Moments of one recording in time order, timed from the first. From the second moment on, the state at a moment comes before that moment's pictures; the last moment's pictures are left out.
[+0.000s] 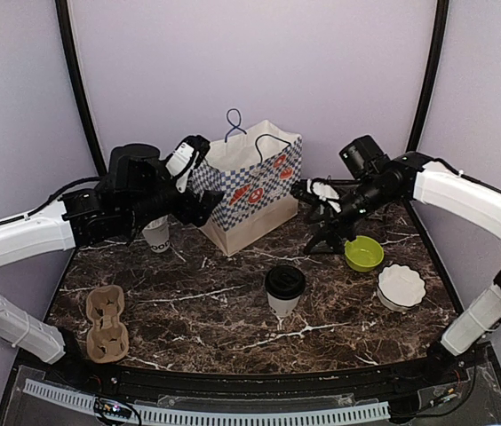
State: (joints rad) left arm -0.89 1.30 1.14 -0.17 -0.31 0.13; right arm 0.60 1.51 1.38 -0.85 -0.58 -0.64
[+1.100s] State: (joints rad) left arm -0.84 1.23 0.96 -0.04 -0.14 0.12; right arm 0.86 1.71 1.42 -0.92 -0.32 -0.81
